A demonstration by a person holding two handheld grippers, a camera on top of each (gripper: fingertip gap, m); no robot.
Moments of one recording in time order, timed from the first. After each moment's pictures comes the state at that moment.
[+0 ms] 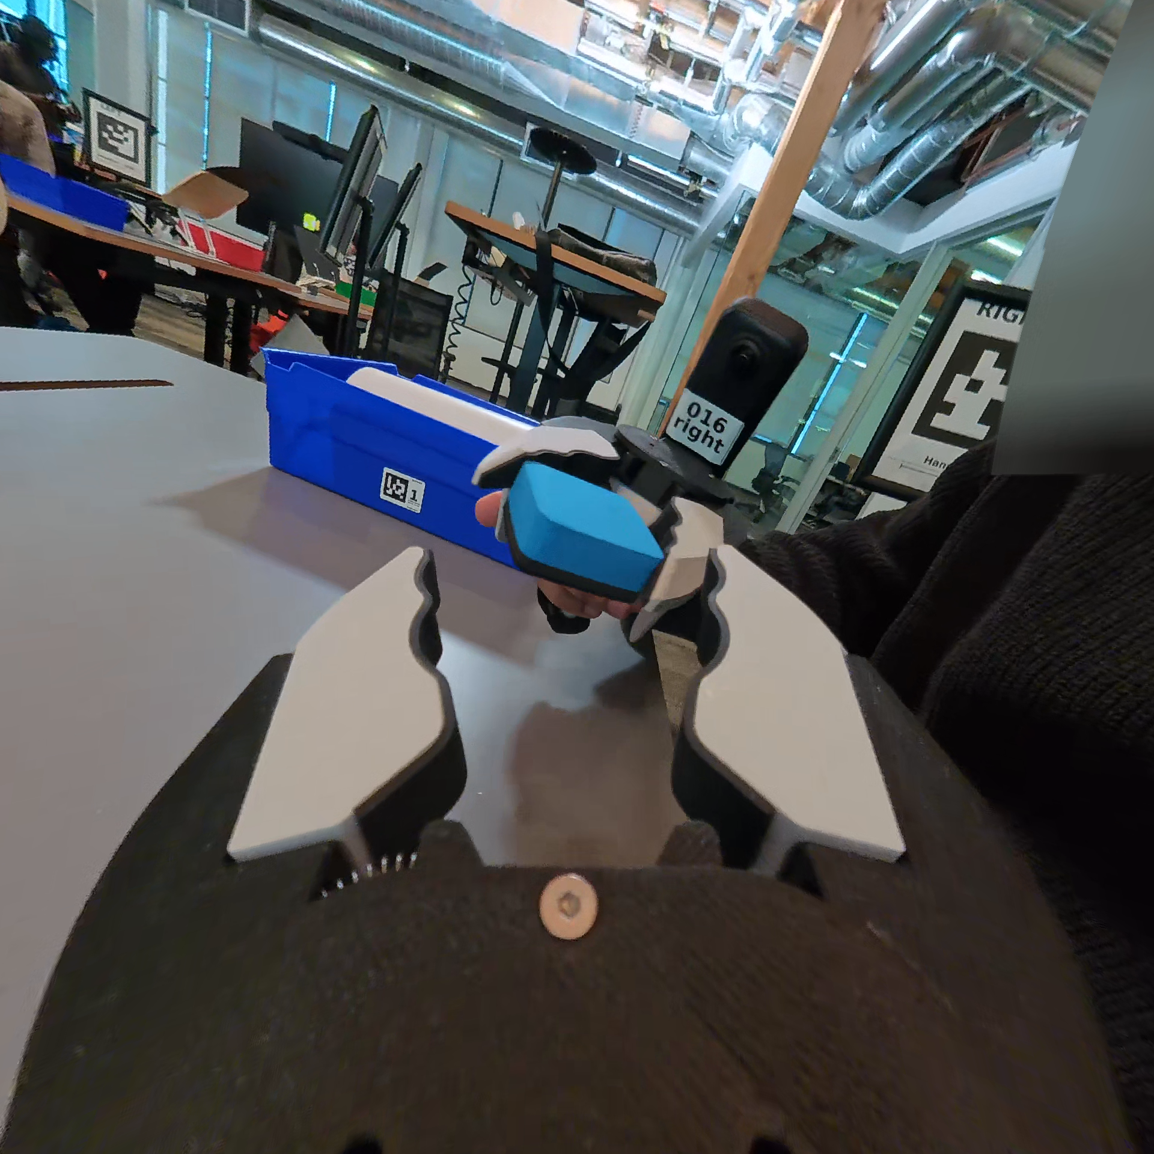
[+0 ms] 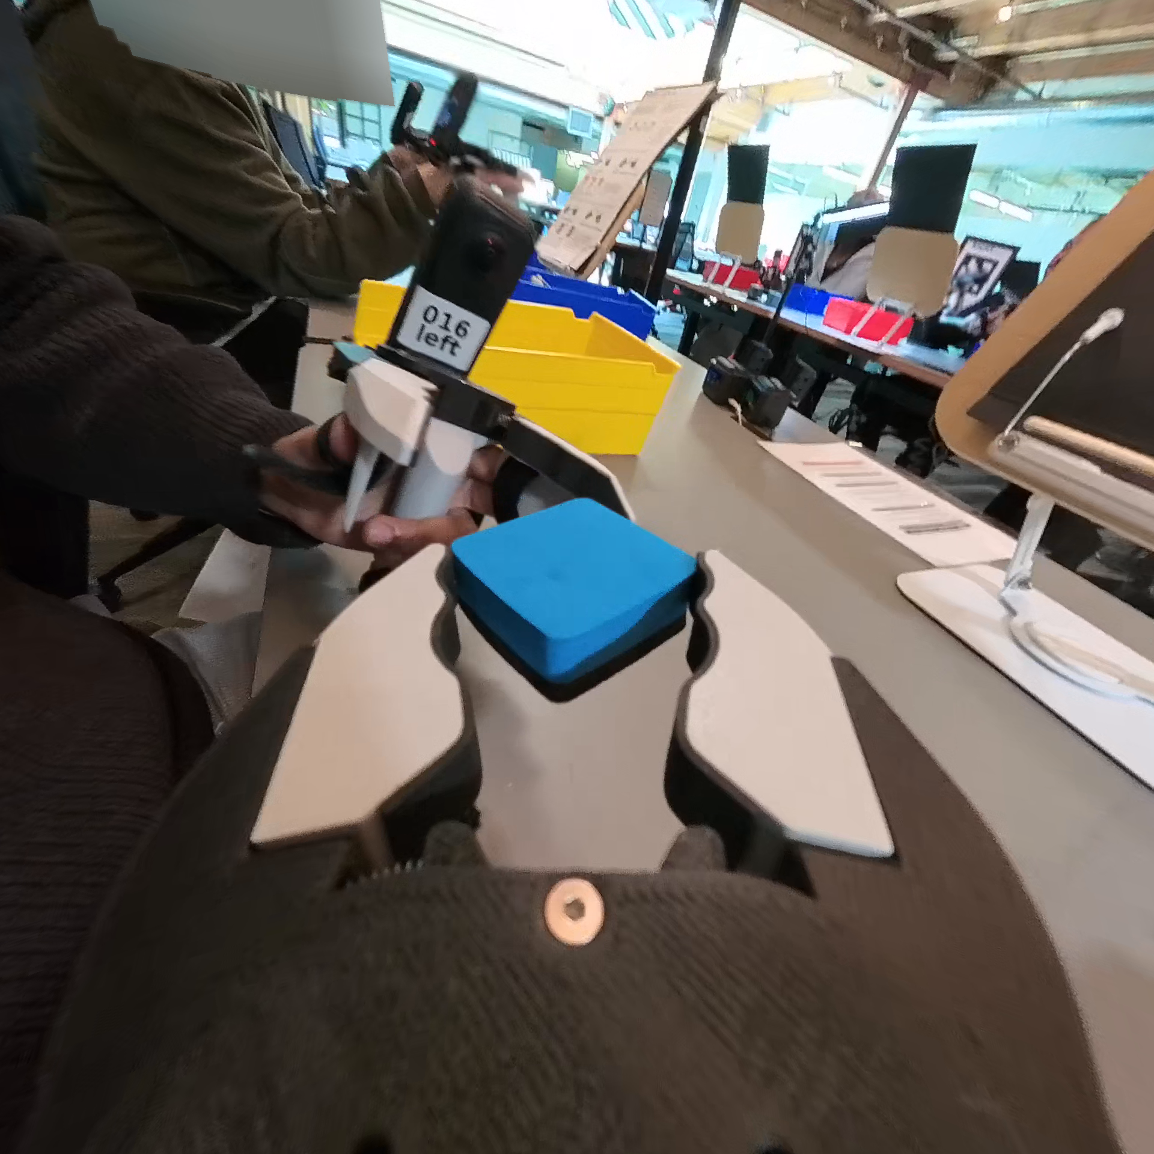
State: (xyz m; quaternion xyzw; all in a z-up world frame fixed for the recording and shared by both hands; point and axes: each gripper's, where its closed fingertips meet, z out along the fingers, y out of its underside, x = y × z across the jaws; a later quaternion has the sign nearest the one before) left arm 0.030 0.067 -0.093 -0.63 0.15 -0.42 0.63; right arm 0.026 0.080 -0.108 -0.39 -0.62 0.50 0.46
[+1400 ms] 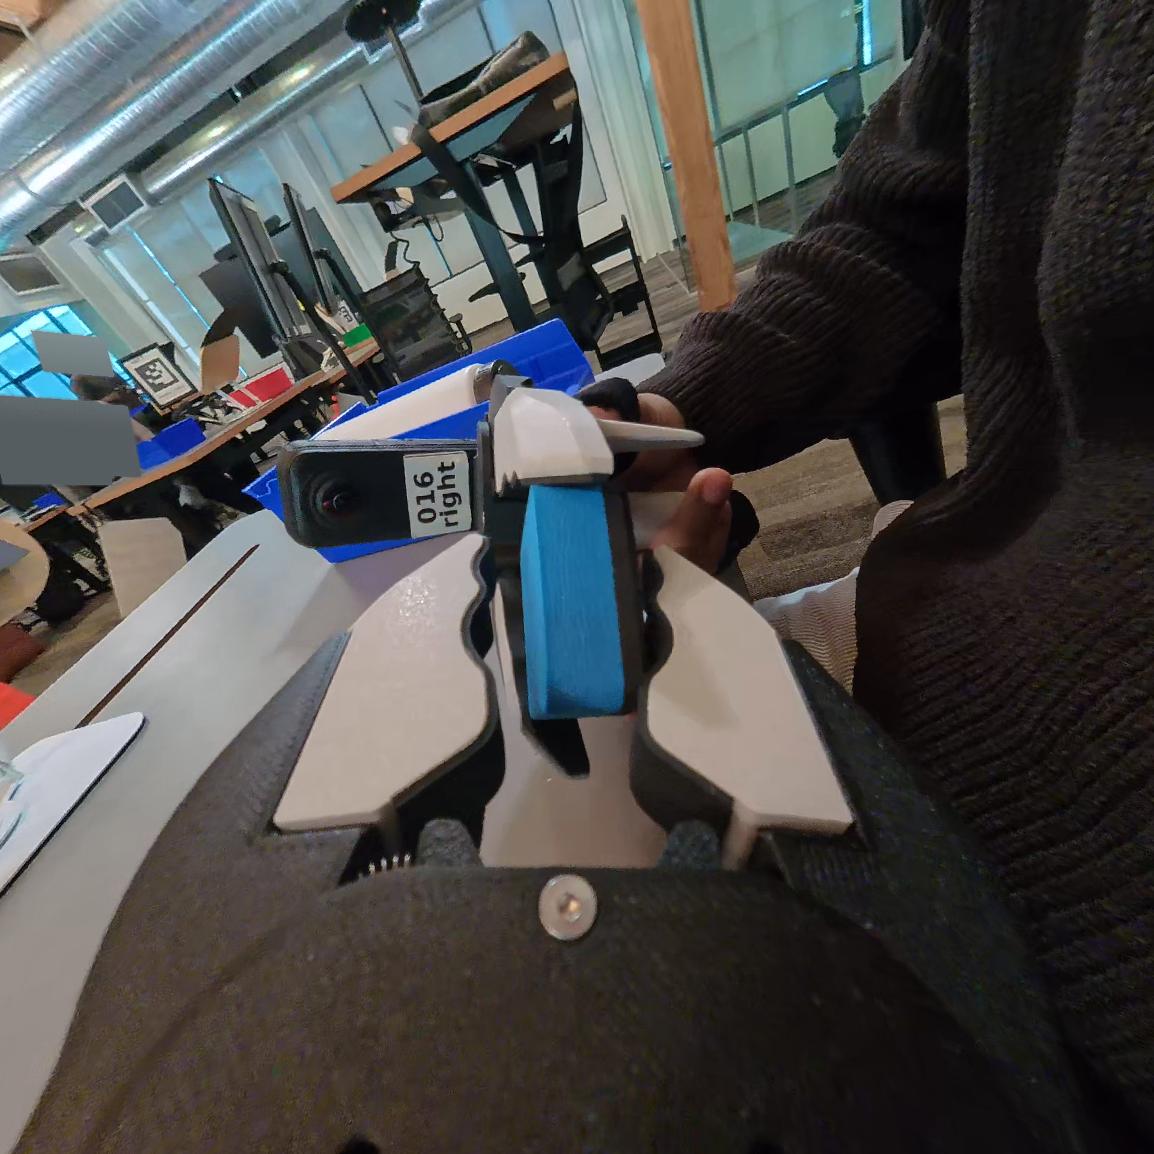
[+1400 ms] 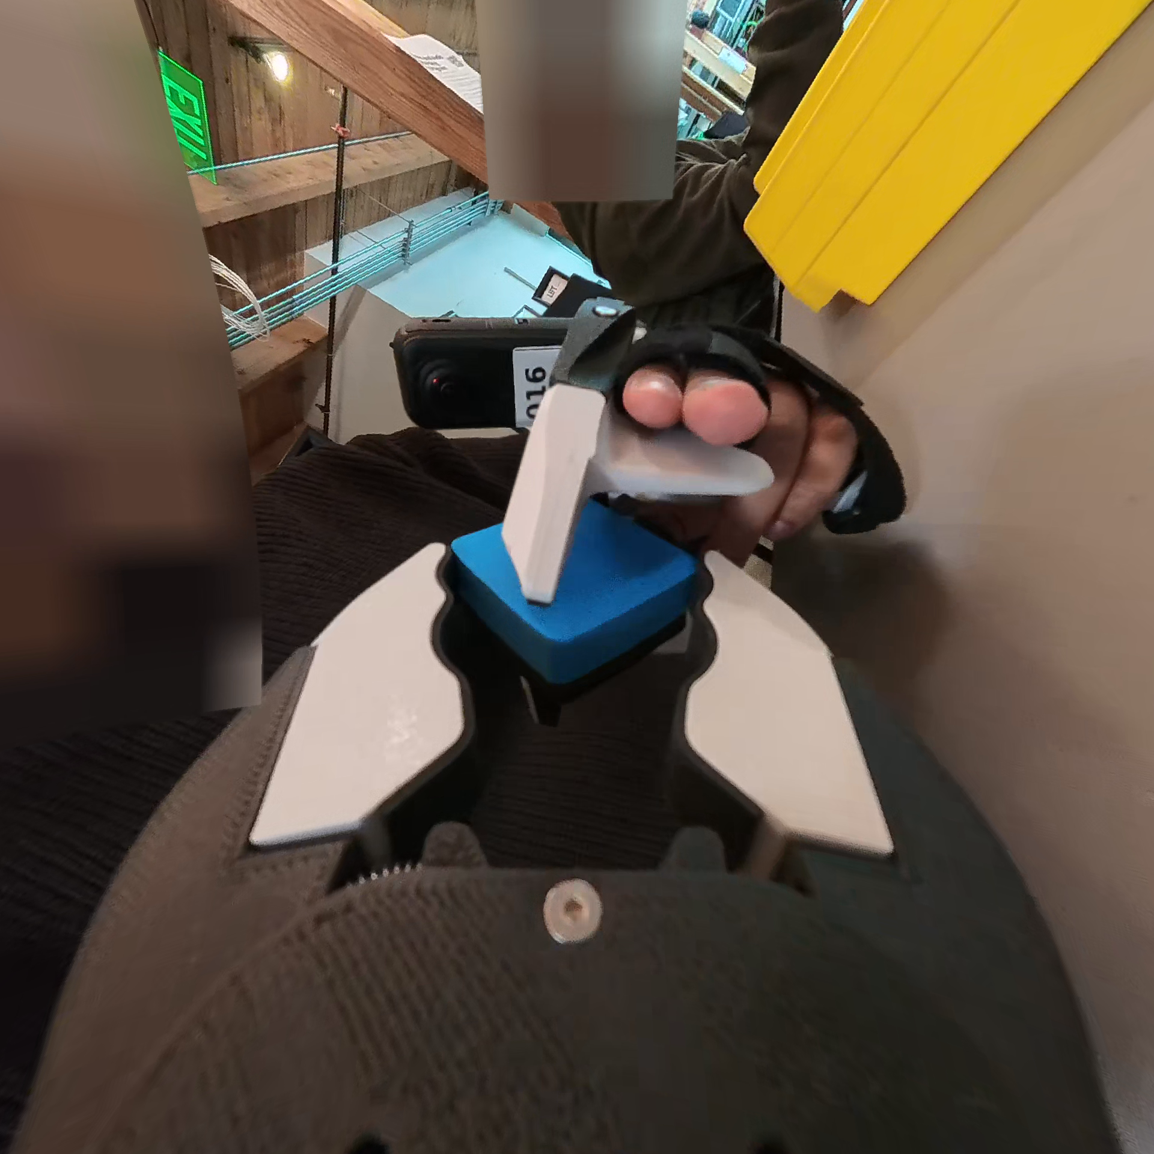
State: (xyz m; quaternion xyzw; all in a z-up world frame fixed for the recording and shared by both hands) left arm 0.093 0.037 -0.124 -0.60 0.42 -0.16 0.66; right arm 0.038 0.002 -0.126 -0.47 -0.45 0.74 -0.18
